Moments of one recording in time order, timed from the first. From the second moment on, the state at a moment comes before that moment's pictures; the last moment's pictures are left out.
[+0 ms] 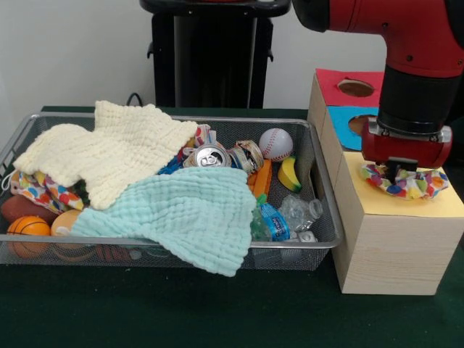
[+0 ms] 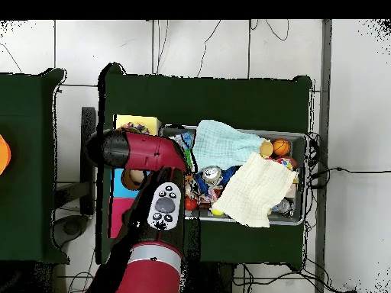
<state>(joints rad) 0.17 -0.40 -0.19 1.38 0.32 0.48 1.83</state>
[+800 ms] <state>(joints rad) 0.18 -0.47 -0.19 1.40 0.31 0.54 1.83</state>
